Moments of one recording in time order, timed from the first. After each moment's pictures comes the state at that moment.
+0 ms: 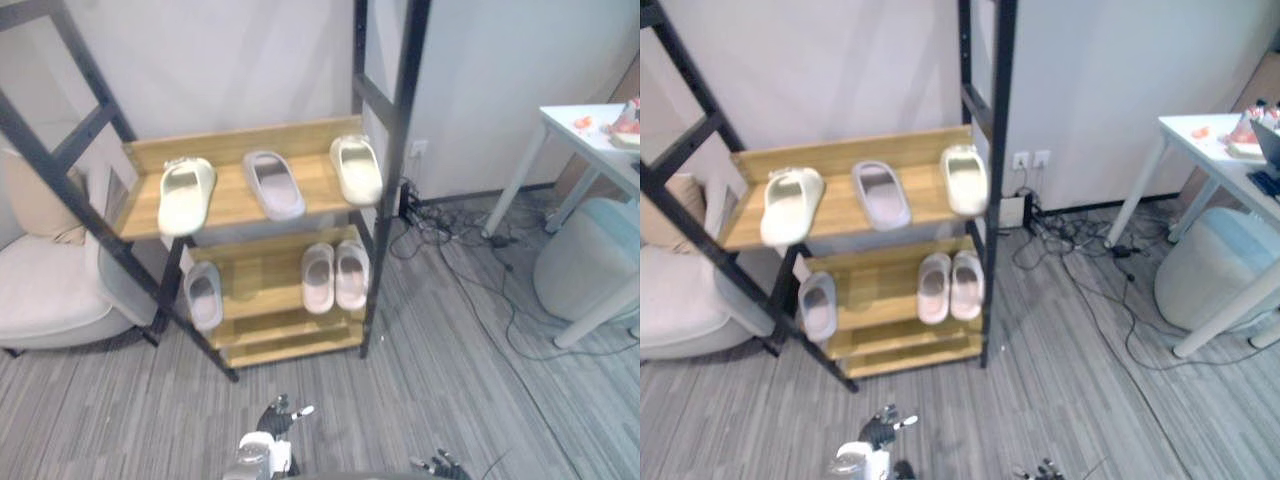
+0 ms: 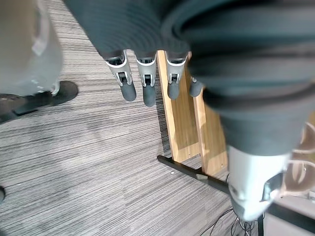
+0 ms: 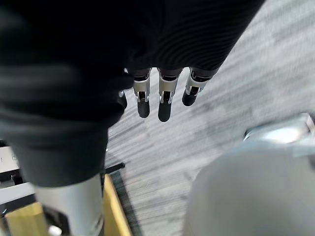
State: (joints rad) left arm 0.00 -0.04 -0.07 1.08 -0.02 -0.11 -0.01; right arm 0.19 -0.09 -0.11 1.04 0.20 -0.12 0.06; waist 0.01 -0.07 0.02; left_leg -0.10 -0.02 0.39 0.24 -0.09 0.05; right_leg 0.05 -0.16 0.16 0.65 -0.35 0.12
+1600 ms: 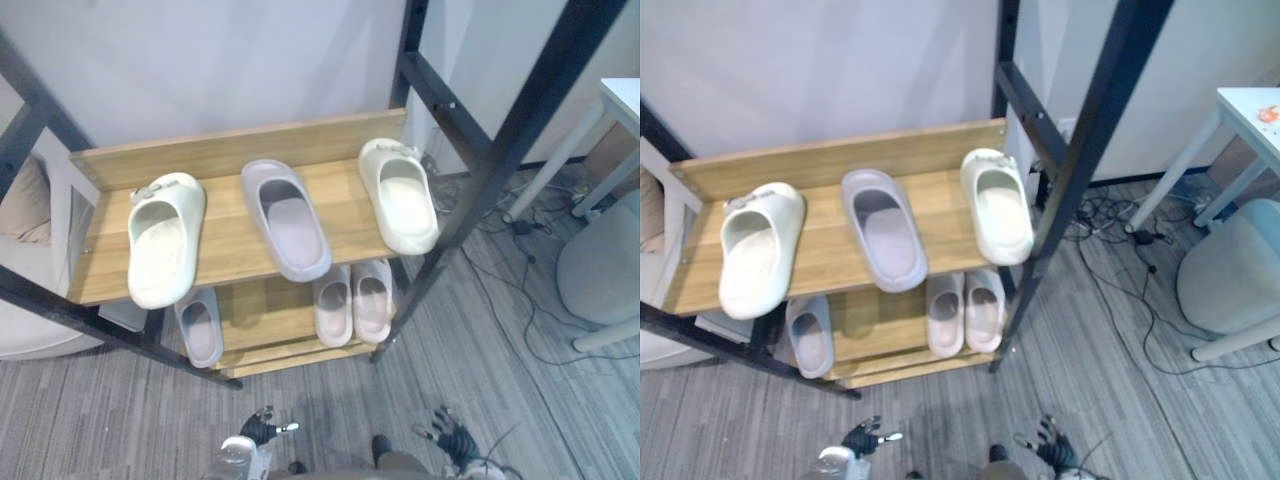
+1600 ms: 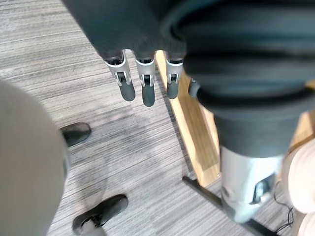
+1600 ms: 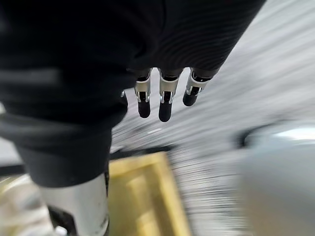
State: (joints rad) left arm -0.04 0.10 -0.12 1.17 0.00 -0.12 -0.02; right arm 0.43 -0.16 -0.04 0.34 0.07 -0.18 0.06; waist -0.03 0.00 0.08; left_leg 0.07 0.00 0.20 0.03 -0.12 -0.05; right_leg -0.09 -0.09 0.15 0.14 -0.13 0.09
